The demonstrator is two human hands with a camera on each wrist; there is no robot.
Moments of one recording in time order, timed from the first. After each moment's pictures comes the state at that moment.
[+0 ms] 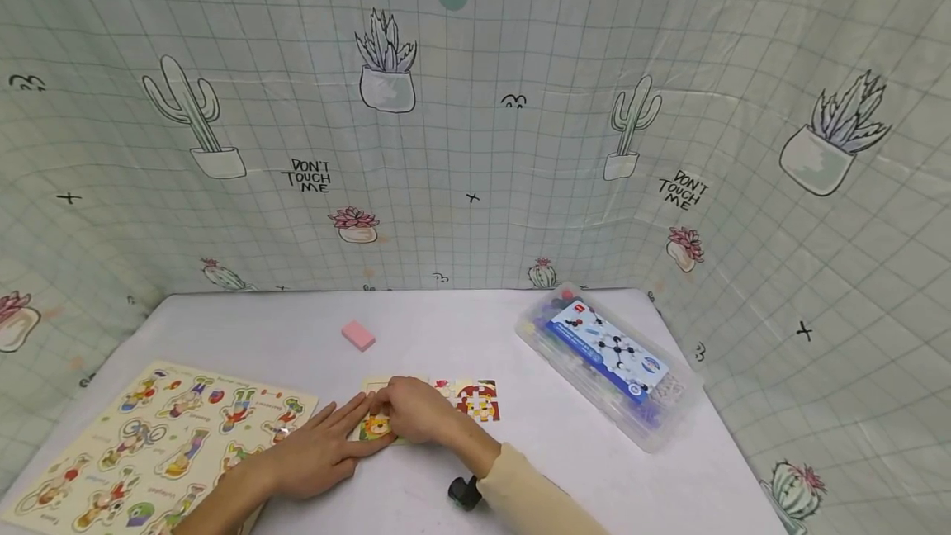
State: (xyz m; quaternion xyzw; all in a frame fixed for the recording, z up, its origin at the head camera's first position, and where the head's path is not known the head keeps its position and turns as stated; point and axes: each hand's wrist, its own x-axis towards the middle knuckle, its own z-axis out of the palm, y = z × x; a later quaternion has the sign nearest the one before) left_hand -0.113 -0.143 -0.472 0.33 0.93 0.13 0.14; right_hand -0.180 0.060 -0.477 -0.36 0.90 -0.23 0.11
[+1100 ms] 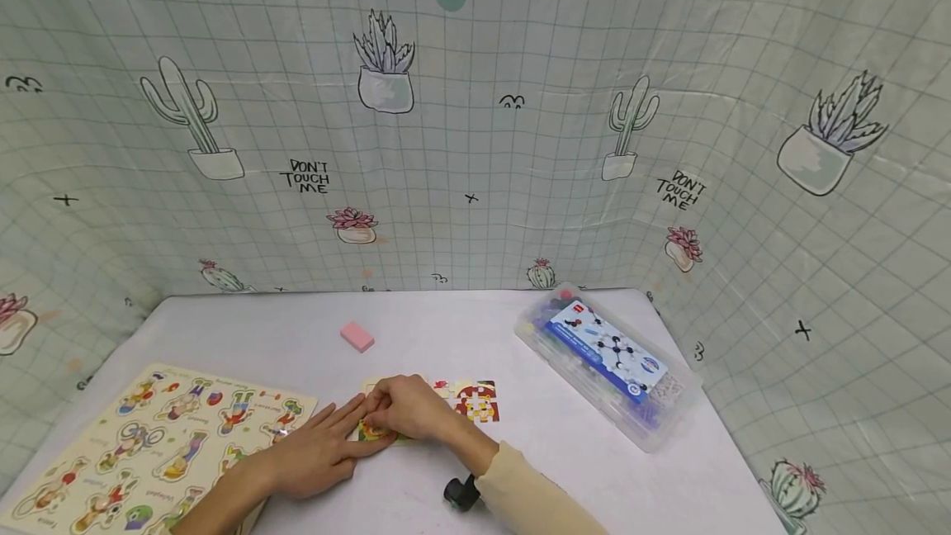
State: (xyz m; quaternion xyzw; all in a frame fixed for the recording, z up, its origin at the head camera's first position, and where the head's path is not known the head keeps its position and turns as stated) left_hand -0.113 -0.144 -0.469 0.33 0.92 0.14 0.15; right_hand -0.181 0.056 -0.477 -0.28 0.87 -0.37 0.17
